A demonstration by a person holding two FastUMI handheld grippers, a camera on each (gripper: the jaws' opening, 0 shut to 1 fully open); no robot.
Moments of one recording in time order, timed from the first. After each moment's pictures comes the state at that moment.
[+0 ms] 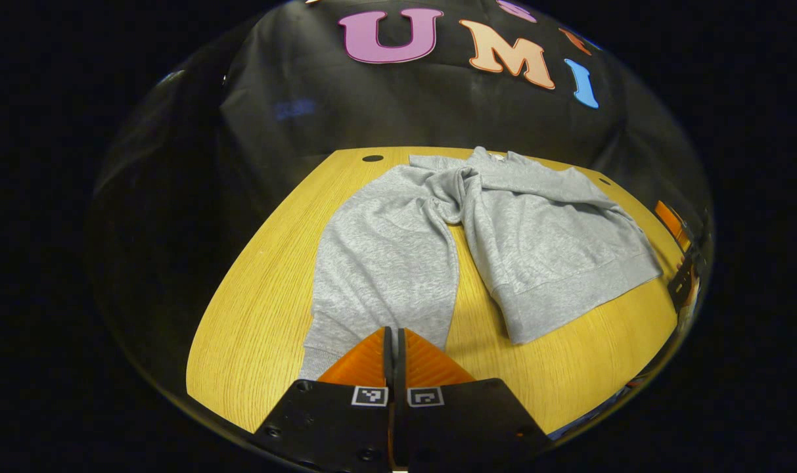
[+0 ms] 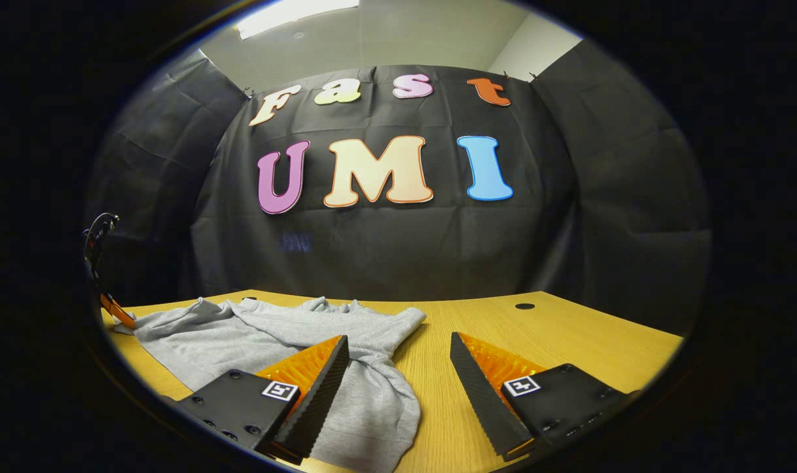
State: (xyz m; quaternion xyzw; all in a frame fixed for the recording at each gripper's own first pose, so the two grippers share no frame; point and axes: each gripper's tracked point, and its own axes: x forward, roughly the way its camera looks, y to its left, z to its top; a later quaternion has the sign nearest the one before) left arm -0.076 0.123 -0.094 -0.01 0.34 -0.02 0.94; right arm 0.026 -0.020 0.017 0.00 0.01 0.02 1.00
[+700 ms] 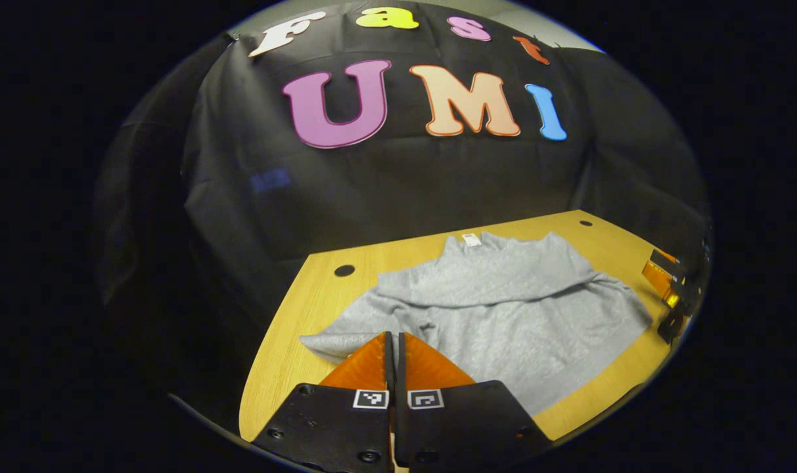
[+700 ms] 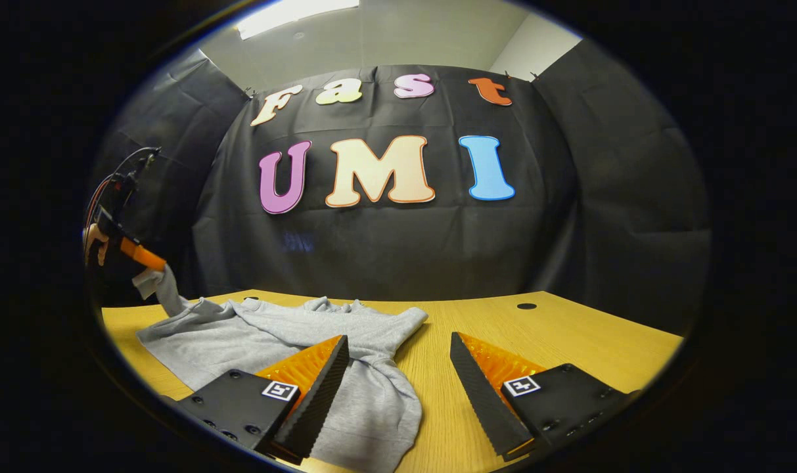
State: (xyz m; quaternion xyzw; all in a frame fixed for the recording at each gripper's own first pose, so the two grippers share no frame) left arm 0.060 0.041 0.055 0.06 0.19 -0.09 0.98; right arm 0.025 -0.019 0.015 0.00 0.01 0.02 1.00
